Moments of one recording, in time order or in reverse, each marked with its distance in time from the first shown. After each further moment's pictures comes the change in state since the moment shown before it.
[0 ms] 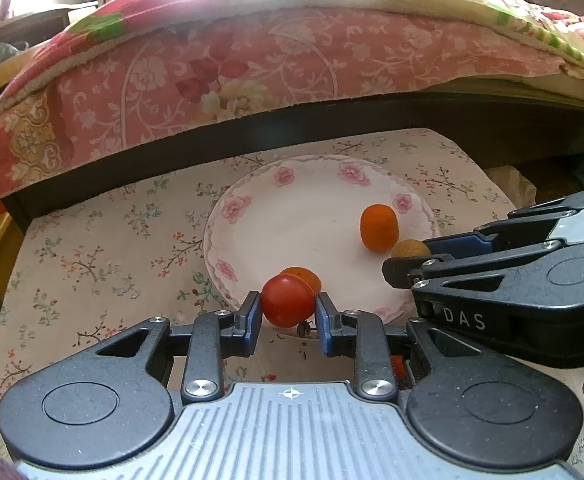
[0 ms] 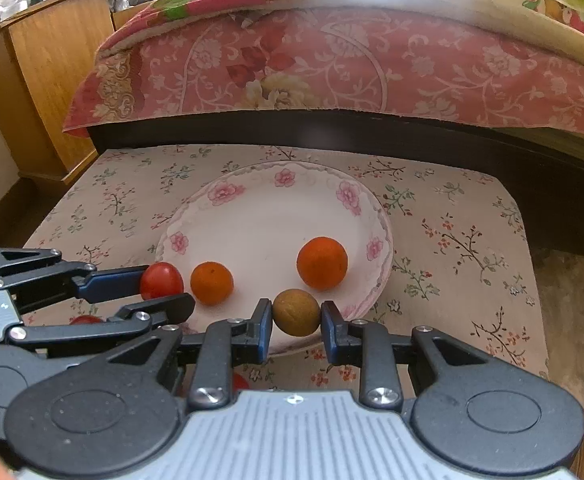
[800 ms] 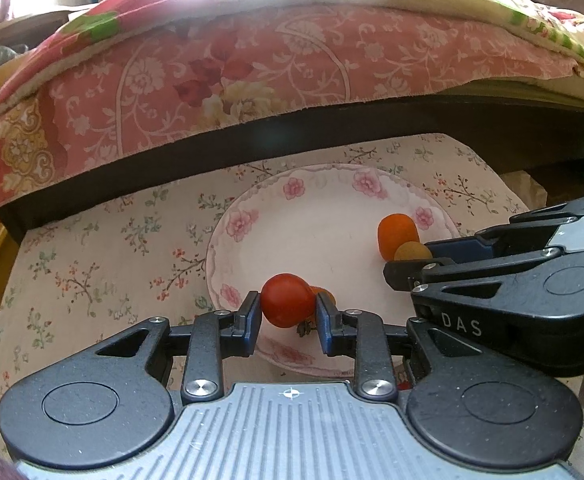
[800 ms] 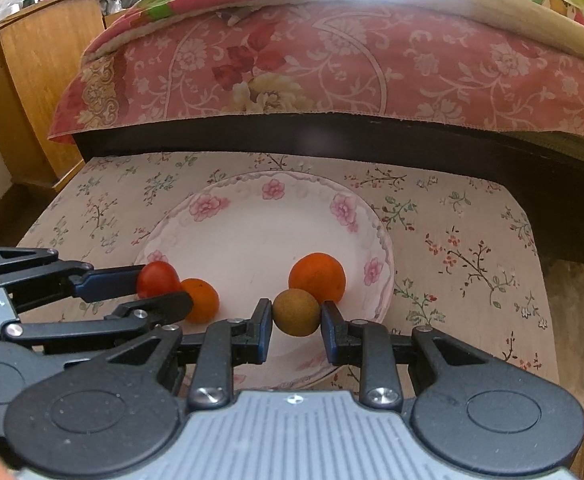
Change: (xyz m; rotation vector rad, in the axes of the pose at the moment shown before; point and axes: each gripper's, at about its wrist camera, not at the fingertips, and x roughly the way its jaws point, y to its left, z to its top) left arm 0.022 0.006 0.008 0.008 -0.017 0.014; right arm 0.023 -0.008 0.012 0.010 -0.012 -0.001
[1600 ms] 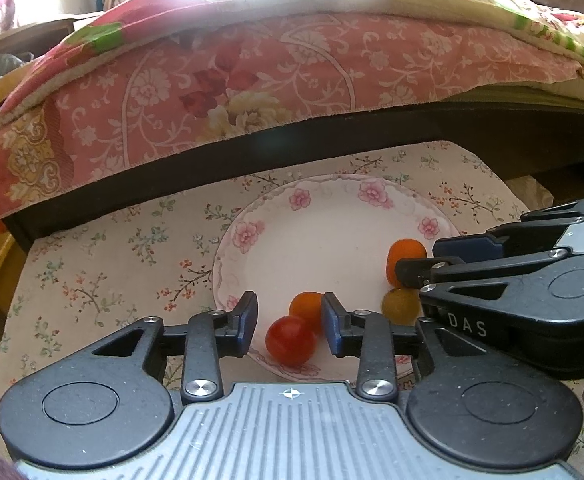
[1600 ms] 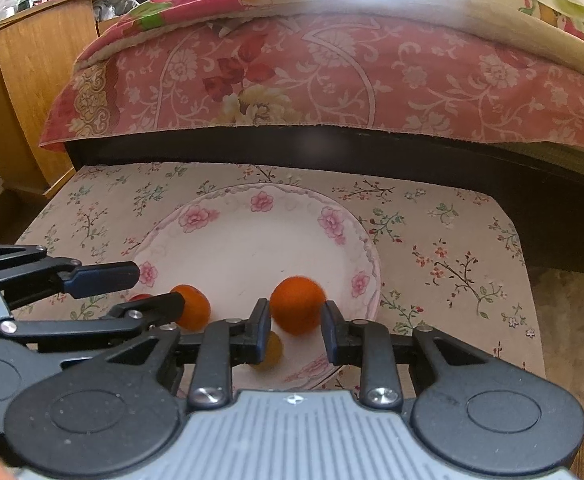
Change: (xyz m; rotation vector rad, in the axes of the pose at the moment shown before) left arm -0.002 -0.001 0.002 0.008 -0.022 0.023; right arm -0.004 0.000 -0.001 -0.011 -0.029 -0.042
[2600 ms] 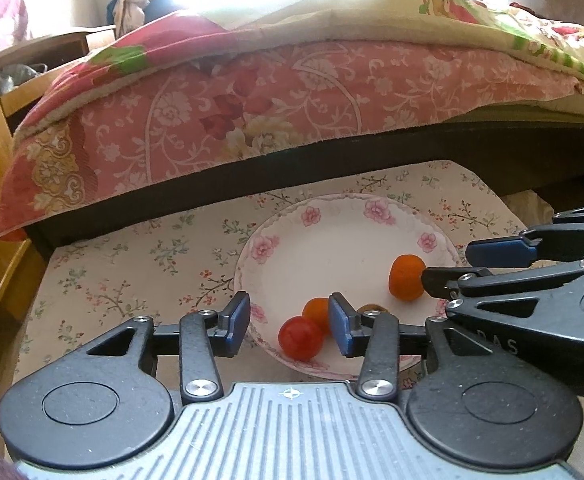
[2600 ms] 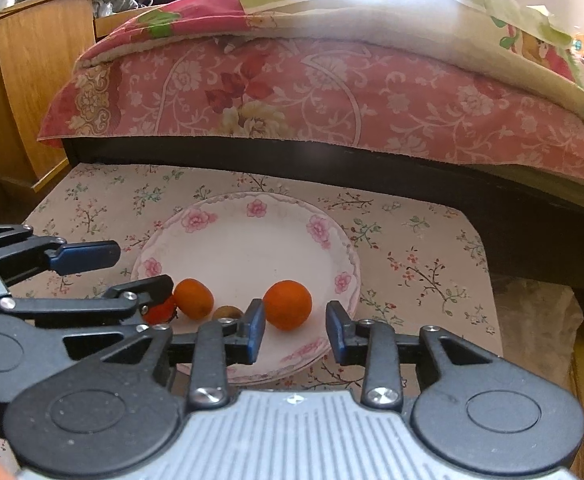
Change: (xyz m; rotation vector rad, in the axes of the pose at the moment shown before) left arm -0.025 0.003 -0.002 -0.014 -0.049 0.023; right arm -0.036 0.015 0.000 -0.033 -0.010 -0.077
